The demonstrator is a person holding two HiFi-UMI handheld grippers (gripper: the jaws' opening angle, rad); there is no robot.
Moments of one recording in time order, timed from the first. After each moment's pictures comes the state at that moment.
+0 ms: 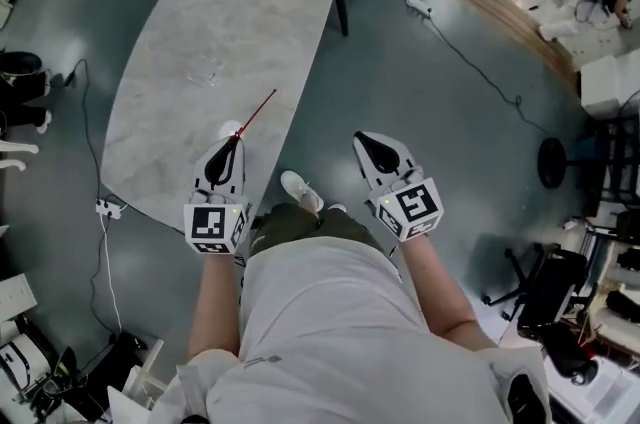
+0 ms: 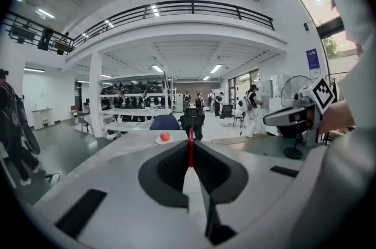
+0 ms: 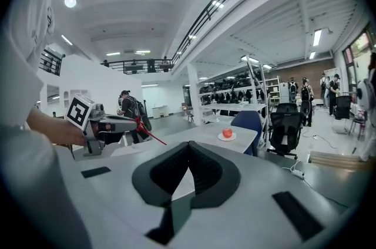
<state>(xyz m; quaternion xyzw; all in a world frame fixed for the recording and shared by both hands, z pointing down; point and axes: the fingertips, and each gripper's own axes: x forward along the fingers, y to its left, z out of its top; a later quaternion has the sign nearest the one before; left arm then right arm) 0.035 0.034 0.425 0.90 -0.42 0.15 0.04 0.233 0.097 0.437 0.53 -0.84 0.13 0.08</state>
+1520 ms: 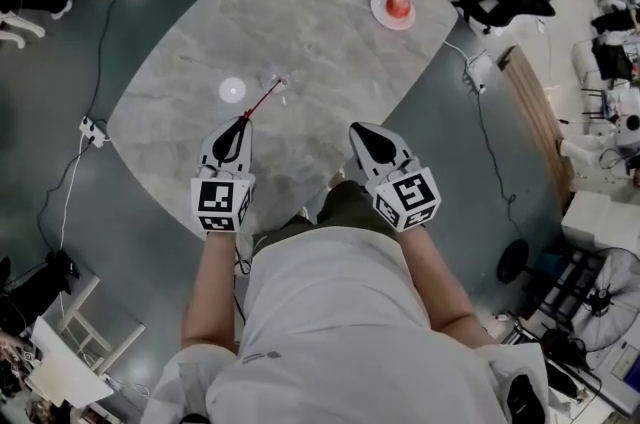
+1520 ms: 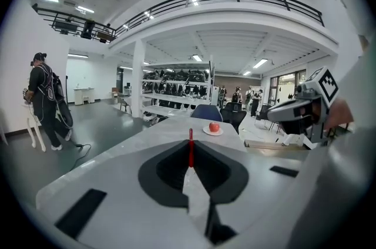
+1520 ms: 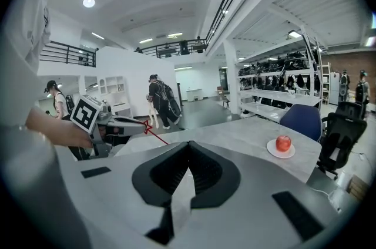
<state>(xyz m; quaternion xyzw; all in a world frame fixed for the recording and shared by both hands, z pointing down) -0.120 -0.119 0.482 0.80 -0.57 0.14 0.13 0.068 -0.123 0.464 0.34 -0.92 0.13 0.16</state>
